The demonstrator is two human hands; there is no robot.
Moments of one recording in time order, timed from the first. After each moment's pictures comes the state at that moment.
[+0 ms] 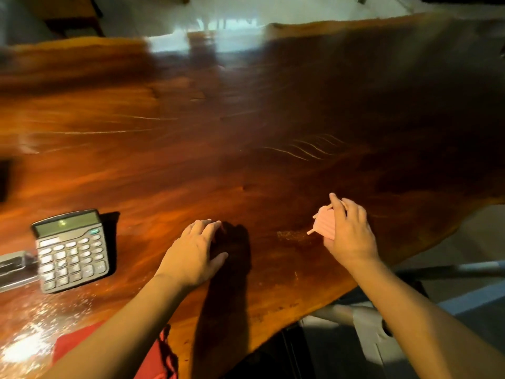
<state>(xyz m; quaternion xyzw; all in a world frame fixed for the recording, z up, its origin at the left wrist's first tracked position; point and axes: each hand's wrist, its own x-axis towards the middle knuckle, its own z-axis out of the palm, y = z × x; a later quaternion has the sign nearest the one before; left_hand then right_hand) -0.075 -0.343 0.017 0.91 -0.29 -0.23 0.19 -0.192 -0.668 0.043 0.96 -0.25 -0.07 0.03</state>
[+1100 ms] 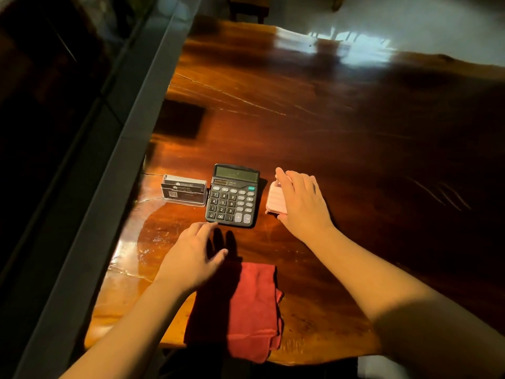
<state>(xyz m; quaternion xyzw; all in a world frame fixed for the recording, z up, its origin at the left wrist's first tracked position) -0.130 -0.075 0.009 0.94 -0.01 -0.15 0.31 -0.031 -0.327 0.033 0.99 0.15 -0.06 0.01</state>
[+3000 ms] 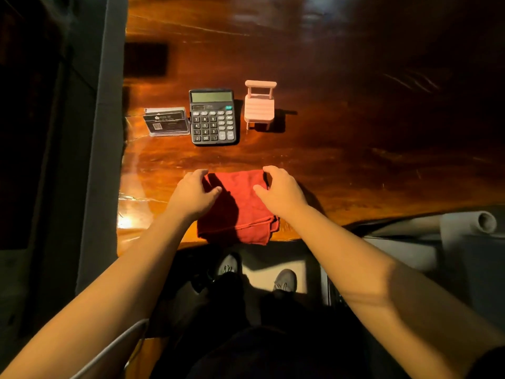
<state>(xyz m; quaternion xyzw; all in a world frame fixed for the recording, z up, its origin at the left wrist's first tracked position) -0.189 -0.087 0.008 0.93 0.04 -0.24 0.28 -0.218 -0.304 0.014 0.92 -0.12 -0.18 -0.32</state>
